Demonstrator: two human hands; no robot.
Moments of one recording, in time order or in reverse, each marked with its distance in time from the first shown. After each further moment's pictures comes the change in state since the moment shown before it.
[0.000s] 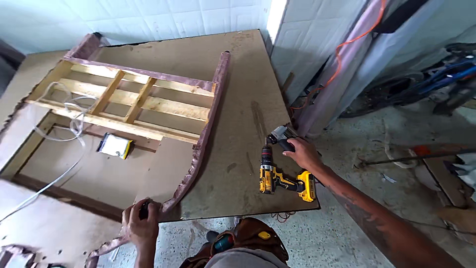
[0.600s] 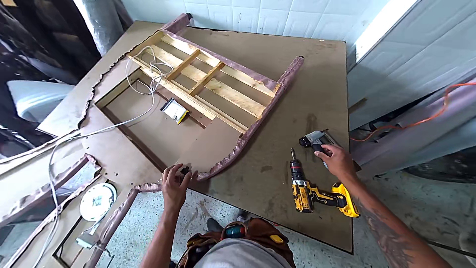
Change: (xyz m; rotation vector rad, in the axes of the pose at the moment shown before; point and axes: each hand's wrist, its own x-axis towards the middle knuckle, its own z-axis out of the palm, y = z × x) left_hand -0.010 0.005 -0.034 -0.168 -0.061 -0.120; right_hand 0.088 -0.046 0.020 0.192 0.056 -0.141
